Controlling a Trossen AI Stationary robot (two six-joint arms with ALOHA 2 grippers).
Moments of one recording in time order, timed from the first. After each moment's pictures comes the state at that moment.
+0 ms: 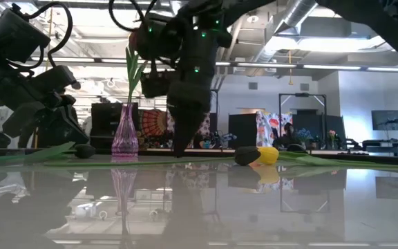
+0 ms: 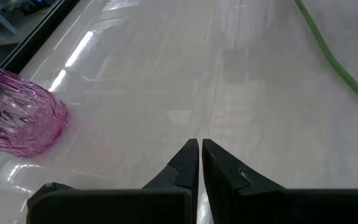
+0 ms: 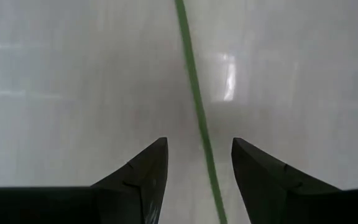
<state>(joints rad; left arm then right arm) -0.04 0.66 0.04 0.03 -0.43 0.04 0.00 2.35 1.95 -0.91 -0.01 -0.08</state>
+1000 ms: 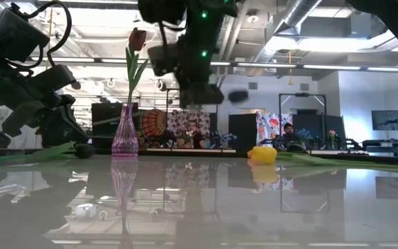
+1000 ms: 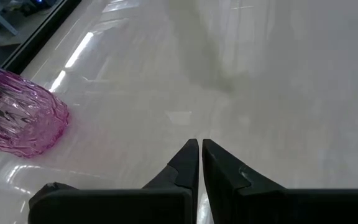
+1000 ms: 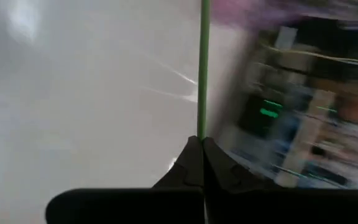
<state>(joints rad) -0.04 0.64 0.04 0.01 -0.43 0.04 0.02 2.22 1.95 -0.87 0.86 -0.67</state>
